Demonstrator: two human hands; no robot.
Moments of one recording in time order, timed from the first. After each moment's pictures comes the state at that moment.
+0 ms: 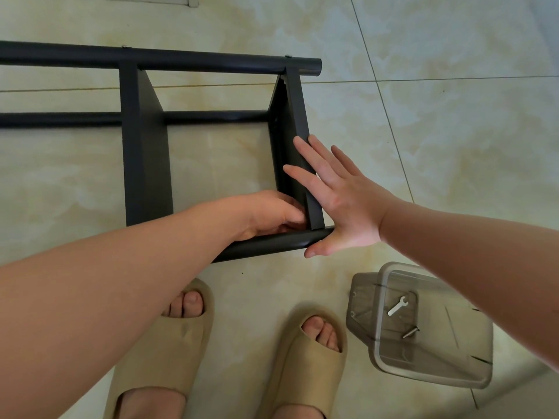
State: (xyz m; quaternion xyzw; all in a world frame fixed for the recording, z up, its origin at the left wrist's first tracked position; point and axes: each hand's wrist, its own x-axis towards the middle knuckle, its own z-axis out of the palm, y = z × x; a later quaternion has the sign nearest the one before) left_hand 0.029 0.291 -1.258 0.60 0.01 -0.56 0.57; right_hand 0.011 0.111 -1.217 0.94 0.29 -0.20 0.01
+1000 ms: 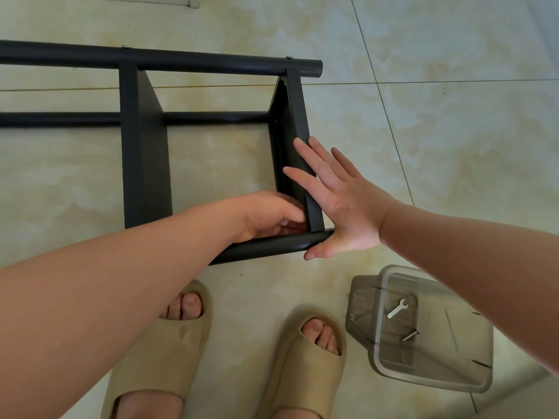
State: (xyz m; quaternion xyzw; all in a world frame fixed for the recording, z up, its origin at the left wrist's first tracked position) left_hand 0.029 0.292 -1.261 0.54 0.03 -0.57 0.61; right_hand 0.011 0.110 -1.218 0.94 0.30 -0.19 0.00
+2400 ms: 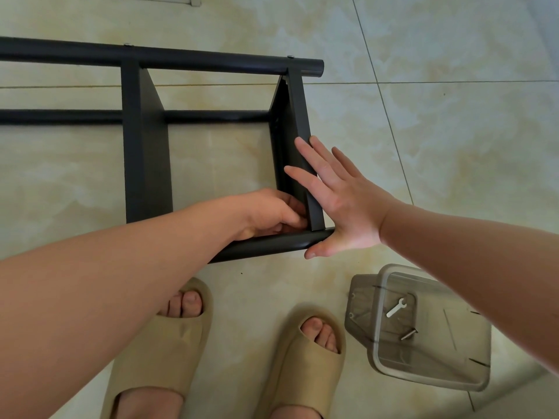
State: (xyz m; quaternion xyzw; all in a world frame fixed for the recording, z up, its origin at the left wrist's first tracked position) left_hand 0.029 0.291 -1.260 0.60 0.03 -0.56 0.58; right_hand 0.011 0.111 -1.217 0.94 0.29 -0.20 0.01
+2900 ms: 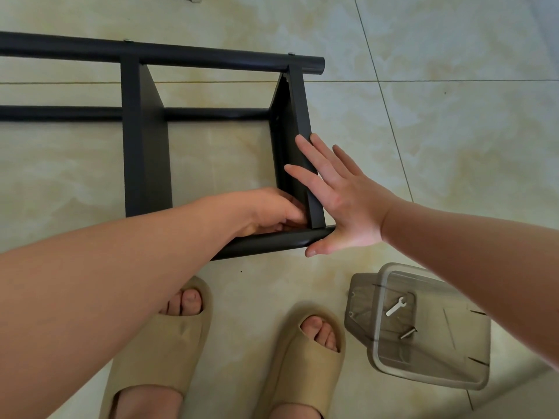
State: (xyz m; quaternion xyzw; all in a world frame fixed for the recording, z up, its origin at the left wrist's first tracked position) left_hand 0.030 0.287 -1.262 0.62 0.03 -0.56 0.56; right_hand 0.012 0.111 -1.217 0.93 0.30 -0.20 0.01
